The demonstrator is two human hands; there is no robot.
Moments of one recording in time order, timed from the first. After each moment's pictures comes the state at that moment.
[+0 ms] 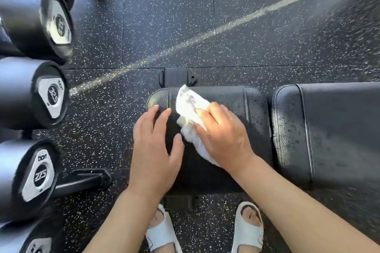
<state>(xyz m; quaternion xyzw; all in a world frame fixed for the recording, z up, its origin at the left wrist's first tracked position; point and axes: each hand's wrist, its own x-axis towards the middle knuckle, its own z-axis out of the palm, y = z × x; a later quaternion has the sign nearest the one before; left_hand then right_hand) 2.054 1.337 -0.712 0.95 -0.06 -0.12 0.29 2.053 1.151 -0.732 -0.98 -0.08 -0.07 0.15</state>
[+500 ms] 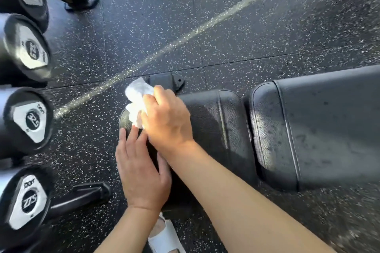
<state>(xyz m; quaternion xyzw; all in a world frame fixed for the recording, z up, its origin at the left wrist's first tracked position) 2.037 1.304 -0.746 0.97 -0.05 -0.01 0.22 2.121 1.193 -0.723 -0.95 0.04 -0.08 0.28</state>
